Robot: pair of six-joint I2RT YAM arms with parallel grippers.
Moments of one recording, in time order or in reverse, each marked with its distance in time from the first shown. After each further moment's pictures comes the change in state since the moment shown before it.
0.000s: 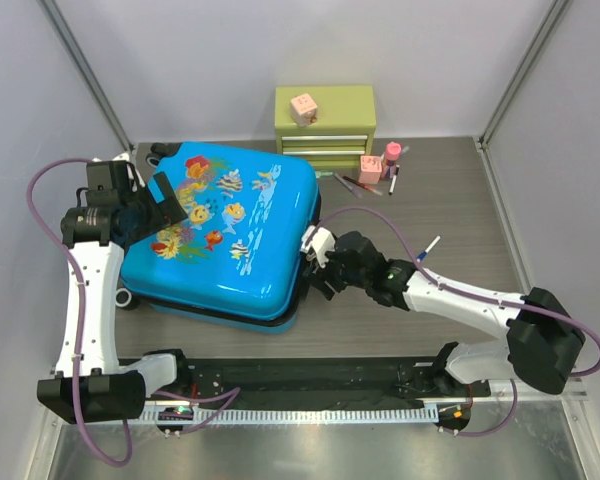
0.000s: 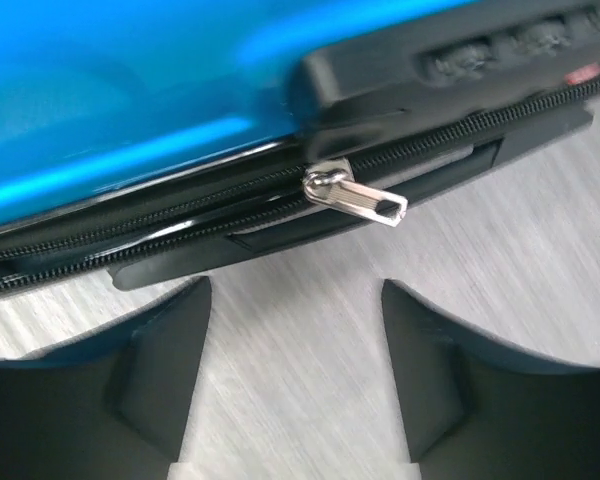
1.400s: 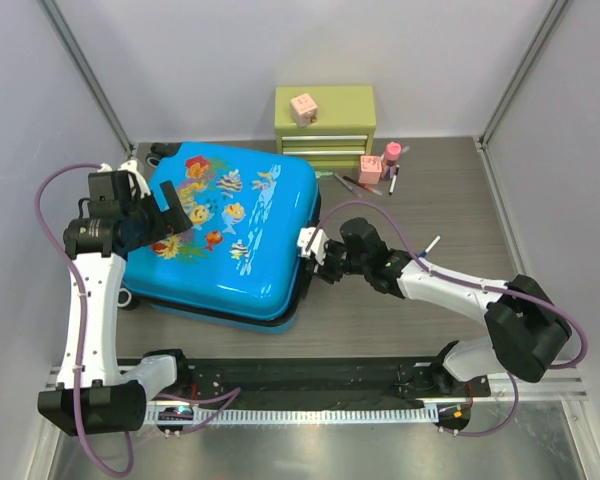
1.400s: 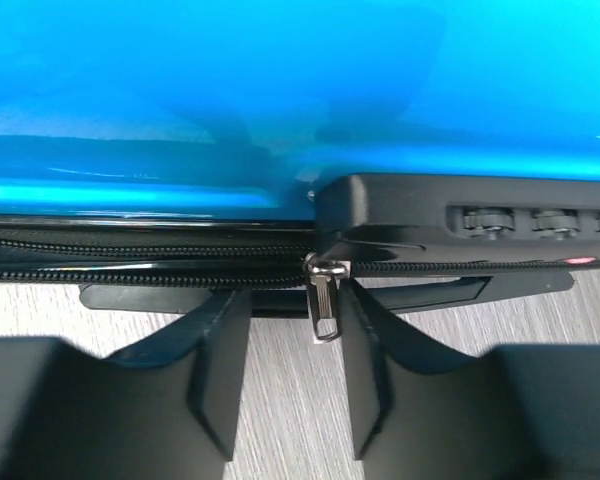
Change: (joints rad) left arm 0.000 -0.060 -0.084 0.038 0.062 0.077; right arm -0.129 0.103 0.000 0.179 -0.340 -0.328
